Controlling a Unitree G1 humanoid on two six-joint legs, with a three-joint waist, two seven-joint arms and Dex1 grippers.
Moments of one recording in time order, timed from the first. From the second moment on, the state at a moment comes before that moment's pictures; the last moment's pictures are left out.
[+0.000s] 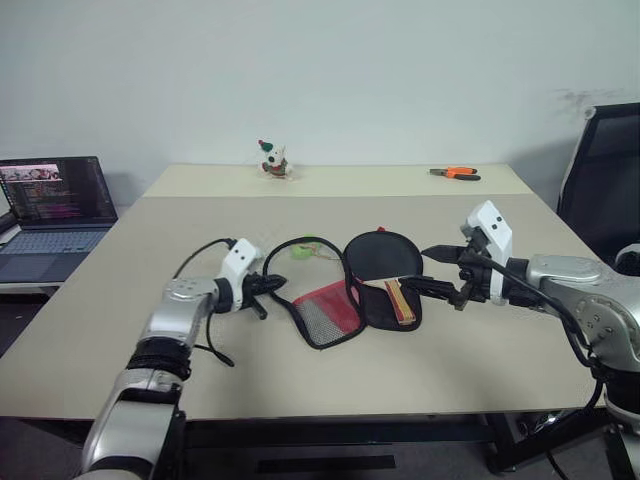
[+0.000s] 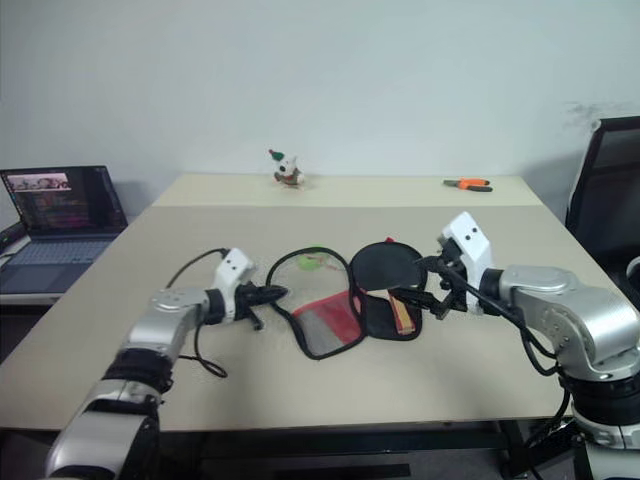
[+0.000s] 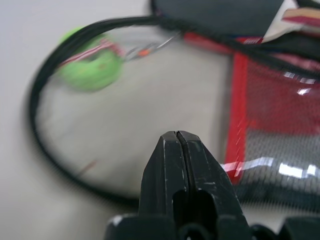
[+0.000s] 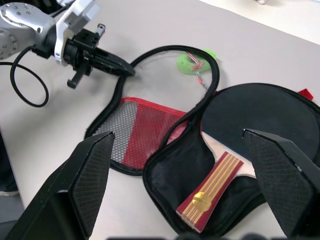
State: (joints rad) left arm -0.77 0.61 0.00 0.68 -0.12 0.19 -0.98; right arm -0.68 -0.73 -0.08 -0.39 0.65 1.13 0.68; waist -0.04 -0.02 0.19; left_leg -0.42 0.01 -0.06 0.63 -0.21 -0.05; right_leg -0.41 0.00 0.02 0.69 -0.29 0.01
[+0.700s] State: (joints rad) left arm -0.82 0.51 -0.03 0.81 -0.06 0.22 -0.88; right arm -0.68 -0.73 -0.08 -0.39 0.69 1.12 0.69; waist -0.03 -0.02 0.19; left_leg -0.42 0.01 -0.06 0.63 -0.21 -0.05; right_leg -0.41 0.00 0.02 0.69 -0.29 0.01
